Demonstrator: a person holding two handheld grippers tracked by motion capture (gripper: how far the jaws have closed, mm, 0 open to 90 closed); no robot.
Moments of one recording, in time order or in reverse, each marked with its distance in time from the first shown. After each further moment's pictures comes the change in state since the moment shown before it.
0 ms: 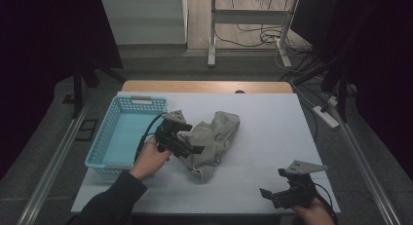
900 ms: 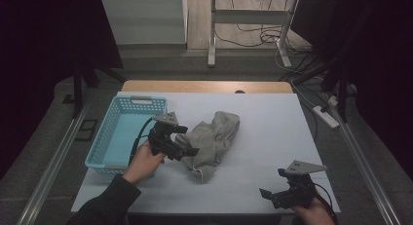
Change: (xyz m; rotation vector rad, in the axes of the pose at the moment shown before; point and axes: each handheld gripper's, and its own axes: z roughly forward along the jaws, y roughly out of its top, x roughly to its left) left arm -0.001 -0.012 -0.013 -0.030 -0.035 -0.012; right arm 0.001 0.000 0.000 0.001 -0.001 -0.005
